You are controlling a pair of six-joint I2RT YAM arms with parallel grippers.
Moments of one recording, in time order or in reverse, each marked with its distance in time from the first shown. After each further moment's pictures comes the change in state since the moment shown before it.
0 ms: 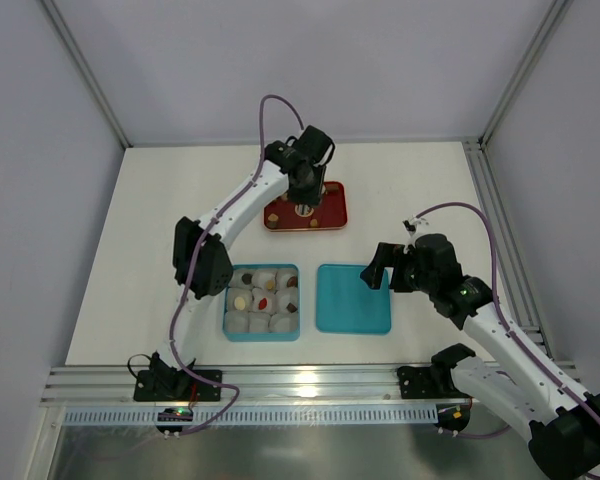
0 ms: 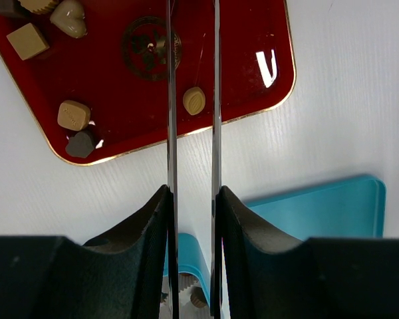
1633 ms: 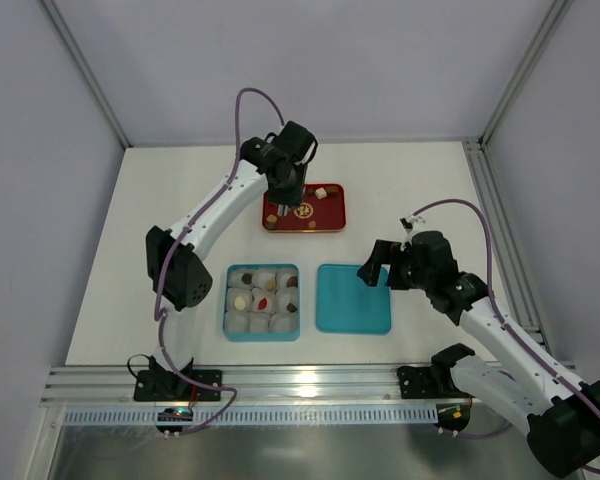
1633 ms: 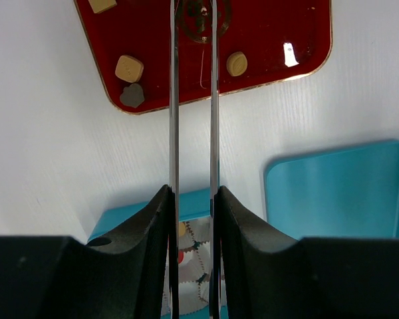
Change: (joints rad) left arm 0.023 -0.201 -0.139 -0.090 -0.058 0.018; right arm 0.000 0.050 0.001 0.048 -0.019 0.022
